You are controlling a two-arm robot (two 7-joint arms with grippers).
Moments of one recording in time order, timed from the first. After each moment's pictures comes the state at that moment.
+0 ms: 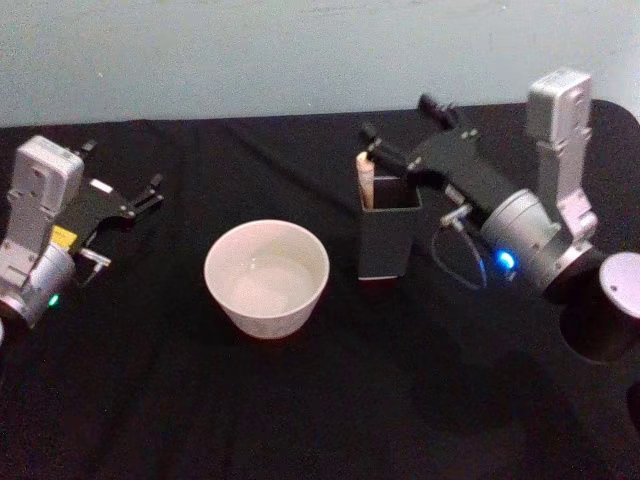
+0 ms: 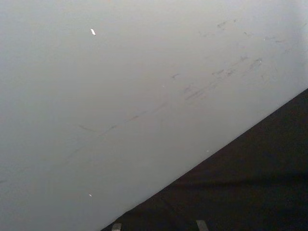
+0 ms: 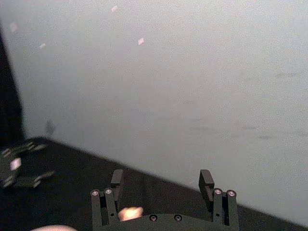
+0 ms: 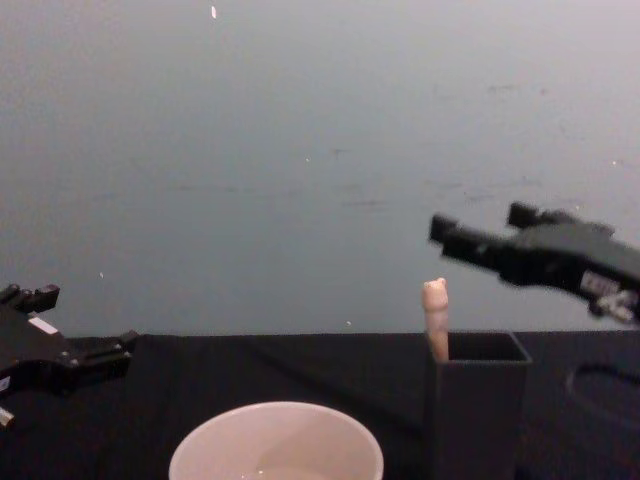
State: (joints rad) left arm -0.20 0.60 0.45 -1.41 -0.25 -0.12 0.03; right arm 0.17 0.28 -0.29 -1.55 0.33 -0.06 0.30
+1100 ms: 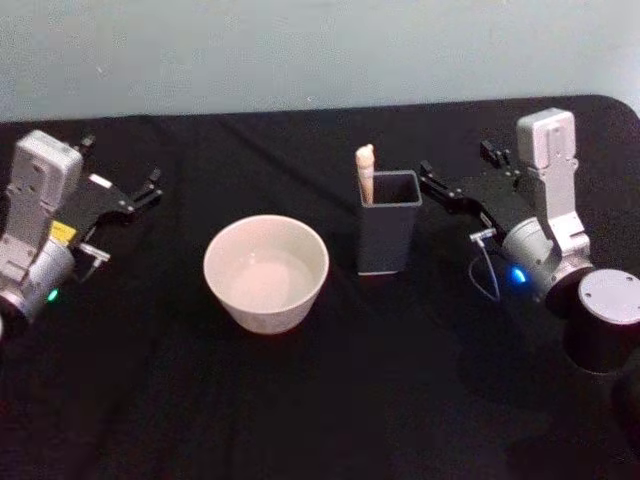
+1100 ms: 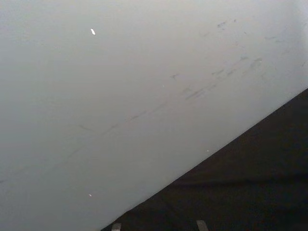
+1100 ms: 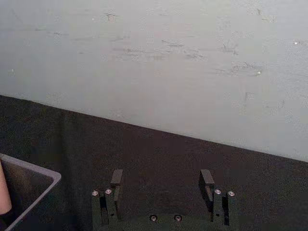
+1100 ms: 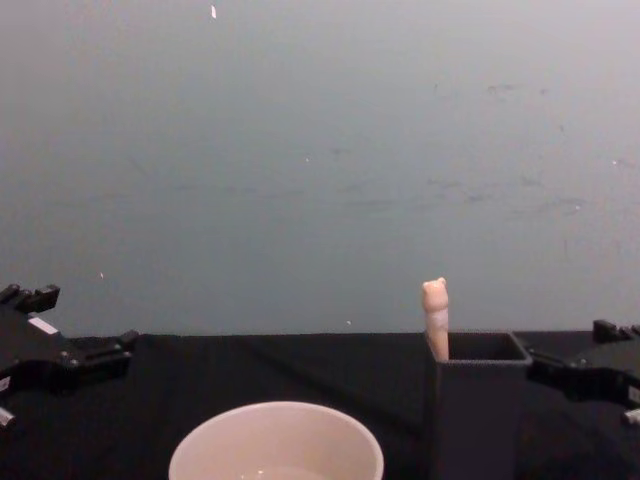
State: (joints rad) left arm -0.20 0.60 0.45 -1.41 -0.25 -0.12 0.03; right arm 0.21 0.22 -0.22 -1.30 0.14 -0.02 0.14
